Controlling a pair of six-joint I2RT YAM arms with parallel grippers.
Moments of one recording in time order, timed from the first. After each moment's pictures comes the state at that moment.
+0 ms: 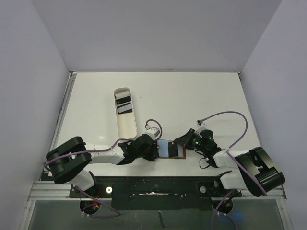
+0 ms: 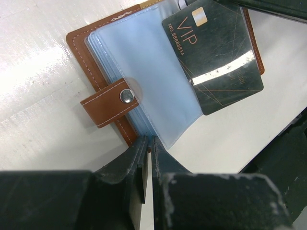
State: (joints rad) left arm -1.05 1.53 0.58 0.21 -0.05 -0.67; right arm 0.41 1.31 0.15 0.66 -0.31 0.86
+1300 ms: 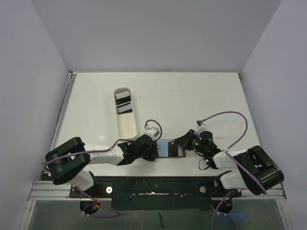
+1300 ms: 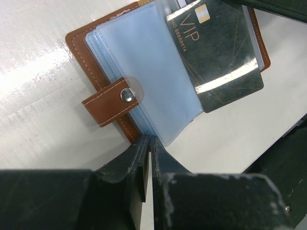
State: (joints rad) left arm -1.06 1.51 0.58 0.19 -0.08 -0.68; right arm 0.42 1.32 0.13 0.73 -0.27 0.82
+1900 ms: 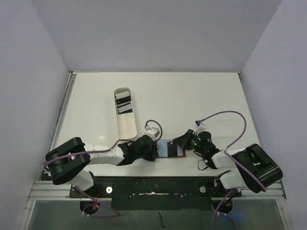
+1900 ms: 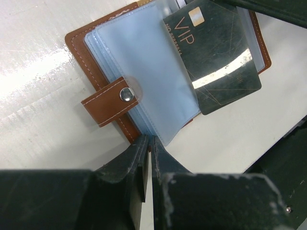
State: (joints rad) left arm -1.06 1.51 0.58 0.19 -0.09 -0.68; right arm 0.46 1.35 0.13 0.78 -0.24 0.82
